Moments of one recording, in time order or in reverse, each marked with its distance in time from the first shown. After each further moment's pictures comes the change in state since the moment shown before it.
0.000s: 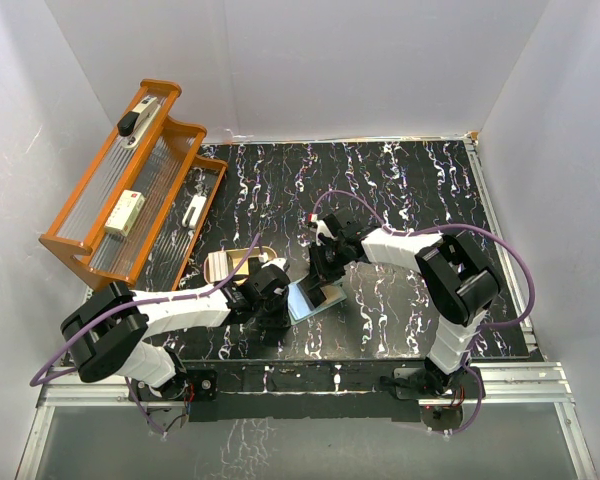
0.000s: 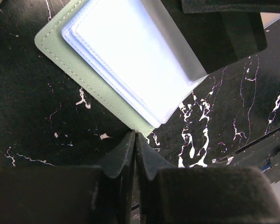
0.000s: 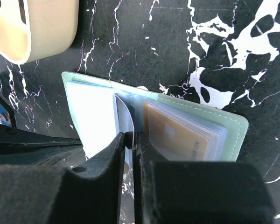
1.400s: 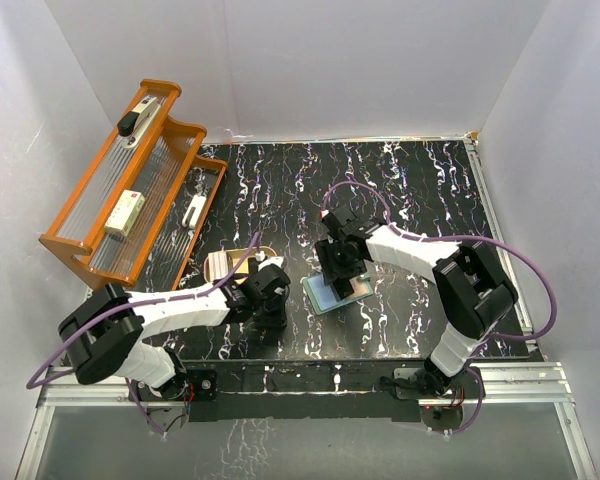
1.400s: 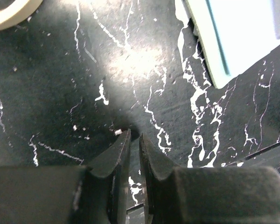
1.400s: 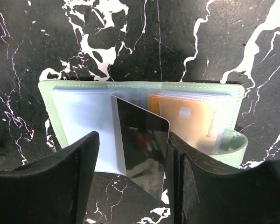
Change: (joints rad) left arm -0.003 -0.034 0.021 -0.095 -0.063 -0.010; right arm 0.030 -0.110 0.051 -0.269 0.446 -0.023
